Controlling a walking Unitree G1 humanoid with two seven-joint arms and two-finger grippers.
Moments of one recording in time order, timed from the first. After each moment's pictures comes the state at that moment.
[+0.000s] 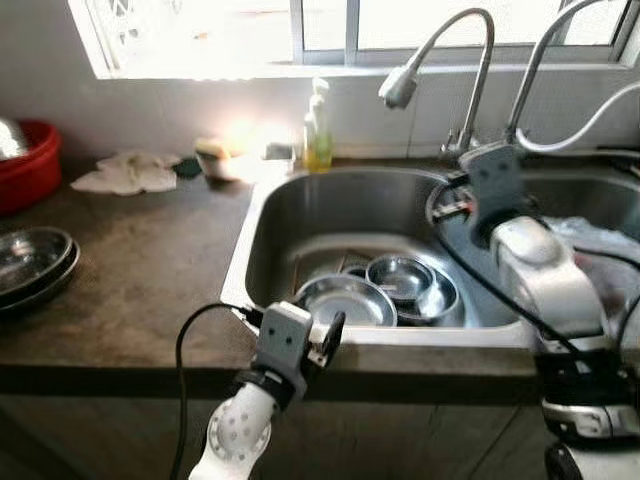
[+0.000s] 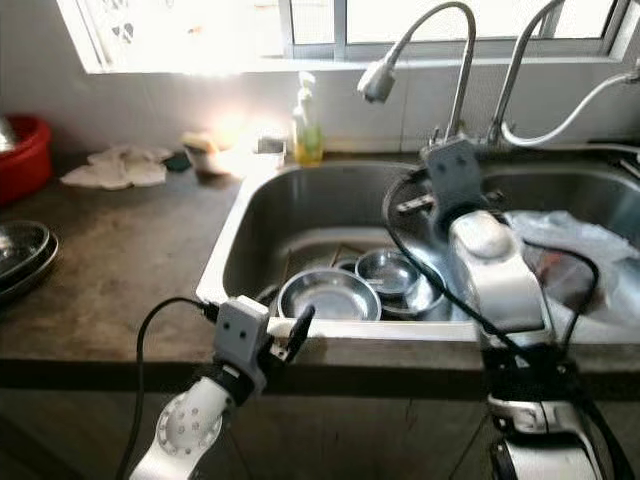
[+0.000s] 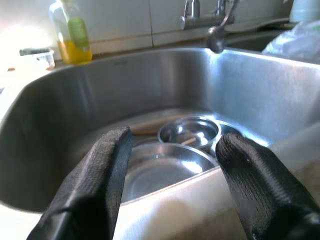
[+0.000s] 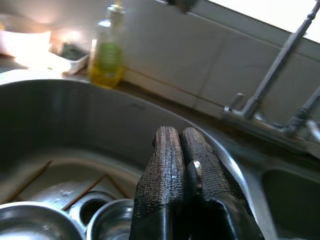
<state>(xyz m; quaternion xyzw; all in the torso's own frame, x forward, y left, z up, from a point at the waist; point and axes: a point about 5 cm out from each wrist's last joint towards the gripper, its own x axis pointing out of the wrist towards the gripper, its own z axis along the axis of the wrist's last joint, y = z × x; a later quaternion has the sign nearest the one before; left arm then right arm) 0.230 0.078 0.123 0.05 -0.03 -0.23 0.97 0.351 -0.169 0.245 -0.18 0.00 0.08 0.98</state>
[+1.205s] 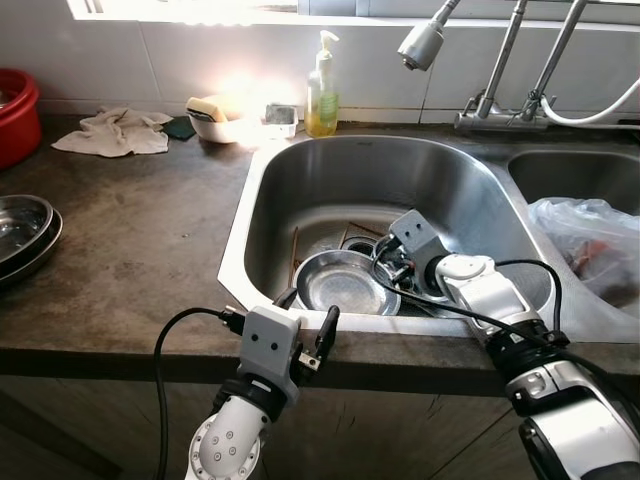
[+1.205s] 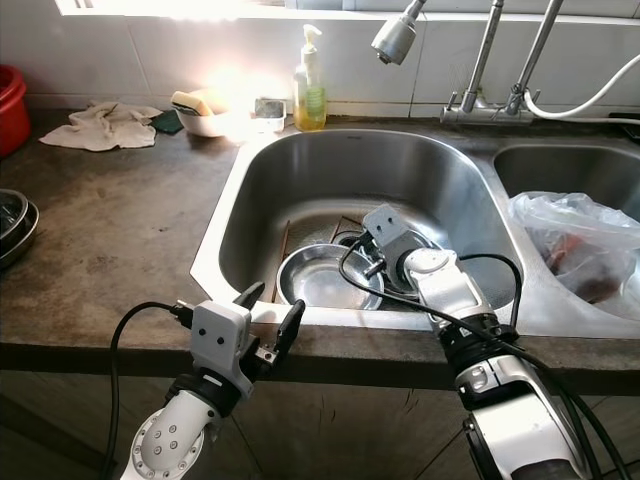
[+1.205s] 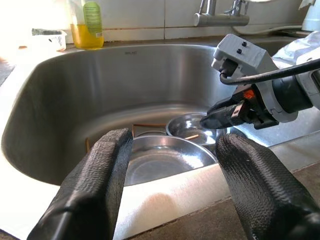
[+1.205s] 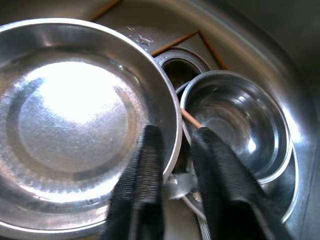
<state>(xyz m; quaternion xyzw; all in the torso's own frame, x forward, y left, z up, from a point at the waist) 0.210 0.084 0.151 0.03 -0.06 -0.21 0.98 0.374 -0.148 0.157 -0.22 0.22 0.20 0.93</state>
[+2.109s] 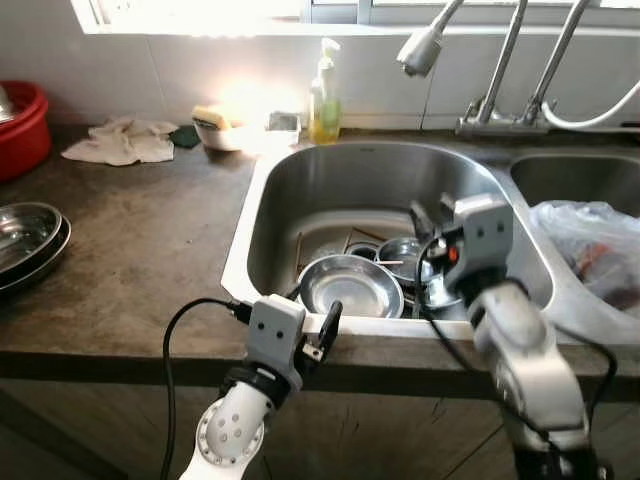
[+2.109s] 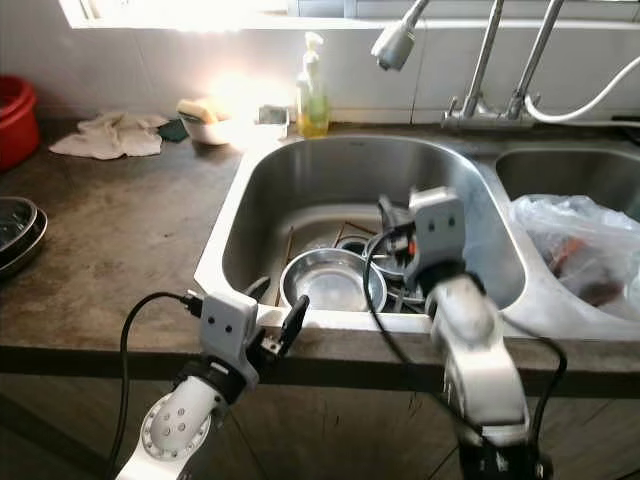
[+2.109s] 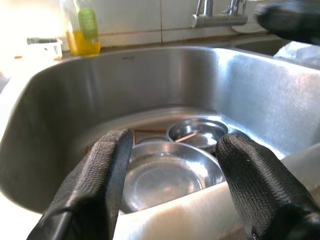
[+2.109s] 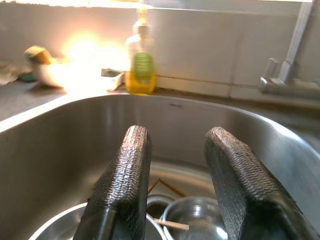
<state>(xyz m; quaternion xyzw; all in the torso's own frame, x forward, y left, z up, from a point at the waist) 0.230 0.082 0.150 0.04 -0.06 -0.22 0.97 0.280 -0.150 0.198 -0.02 -0.11 0.08 0.99</state>
